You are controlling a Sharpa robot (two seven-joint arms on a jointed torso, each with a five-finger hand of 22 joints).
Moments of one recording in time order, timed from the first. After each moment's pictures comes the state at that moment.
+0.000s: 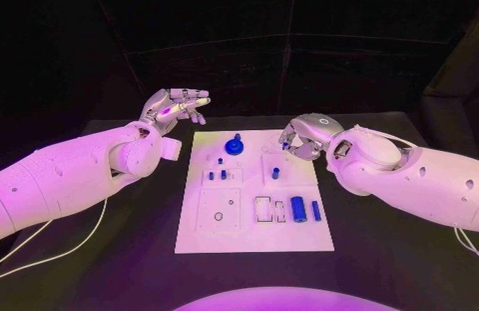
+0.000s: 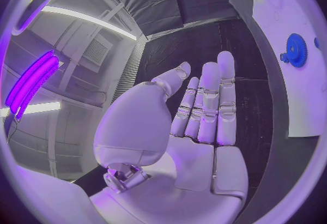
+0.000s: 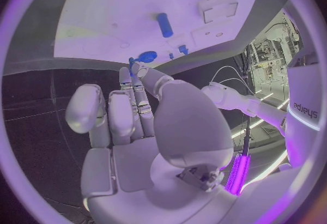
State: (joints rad) left arm 1.16 -0.78 0.00 1.29 -0.07 -0.19 0.48; left_hand 1.28 -0.06 0.44 -0.13 0.05 0.96 0.22 0.12 0.07 0.92 0.15 0.32 0.07 1.13 0.05 0.99 0.43 0.17 1.14 0.14 0.62 0.56; right arm 1.15 -0.82 0.00 1.56 -1.72 -0.34 -0.21; right_hand 1.35 -0.06 0.51 -0.17 0.10 1.11 0.15 0.08 0.07 1.19 0.07 0.20 0.09 1.46 -0.01 1.29 1.10 0.10 1.38 0.09 1.31 1.01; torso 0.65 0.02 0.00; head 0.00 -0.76
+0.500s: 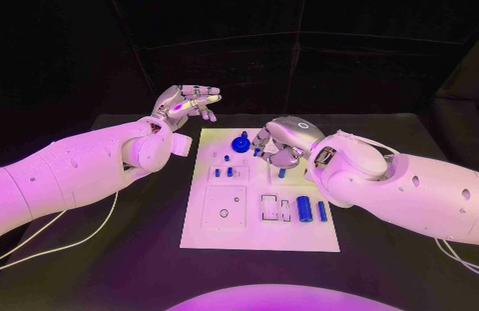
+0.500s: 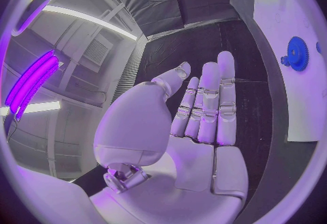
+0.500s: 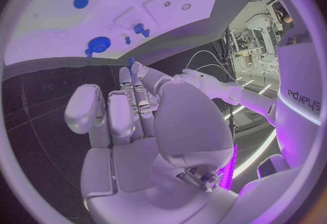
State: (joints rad) left arm 1.16 -0.76 0.00 1.29 -0.07 -0.19 0.48; left_hand 1.28 -0.06 0.44 -0.13 0.05 0.96 0.22 0.12 0.07 0.92 0.15 0.32 0.07 1.13 0.05 0.99 0.43 0.17 1.14 0.14 0.62 0.56; right arm 1.14 -0.73 0.00 1.68 -1.67 -0.37 -0.19; right_hand 1.35 -0.06 0.52 -0.17 0.10 1.12 0.14 0.08 0.07 1.20 0.07 0.20 0.09 1.46 -0.01 1.29 1.11 0.10 1.38 0.09 1.31 1.01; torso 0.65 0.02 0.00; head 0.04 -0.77
